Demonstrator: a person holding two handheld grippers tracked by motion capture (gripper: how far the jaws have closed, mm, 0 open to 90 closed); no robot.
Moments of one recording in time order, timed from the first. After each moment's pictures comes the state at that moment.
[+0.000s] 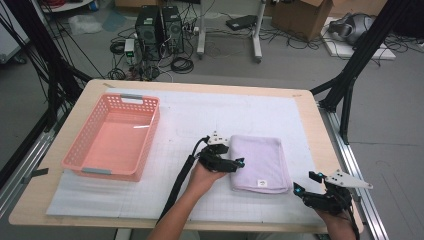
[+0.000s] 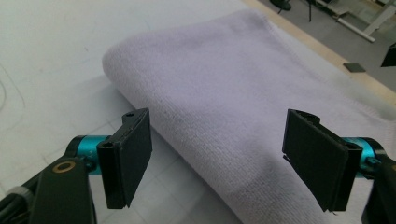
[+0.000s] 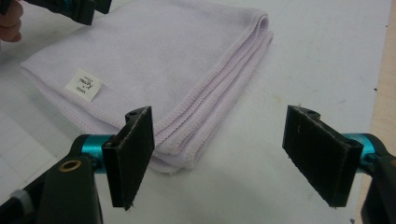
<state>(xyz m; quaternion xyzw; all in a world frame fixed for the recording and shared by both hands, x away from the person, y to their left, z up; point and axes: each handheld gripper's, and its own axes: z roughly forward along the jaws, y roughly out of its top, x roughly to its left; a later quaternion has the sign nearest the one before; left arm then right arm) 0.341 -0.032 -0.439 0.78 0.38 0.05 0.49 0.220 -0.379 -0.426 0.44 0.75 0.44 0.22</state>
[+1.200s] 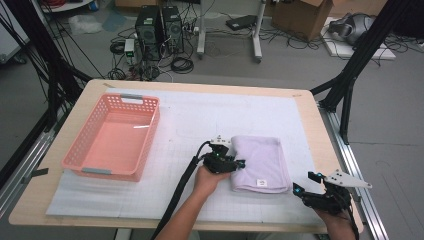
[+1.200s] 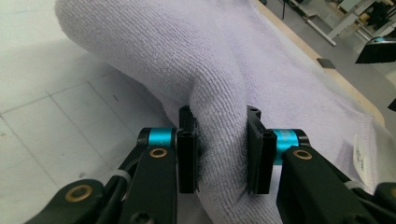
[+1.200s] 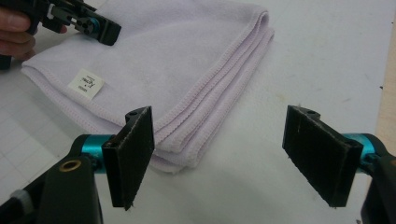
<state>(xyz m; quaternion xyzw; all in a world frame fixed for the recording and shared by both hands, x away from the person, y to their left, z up) 0.342 -0.038 -0.453 0.77 0.38 -0.03 0.51 0.221 -0.378 -0.427 0.45 0.75 0.44 0.21</state>
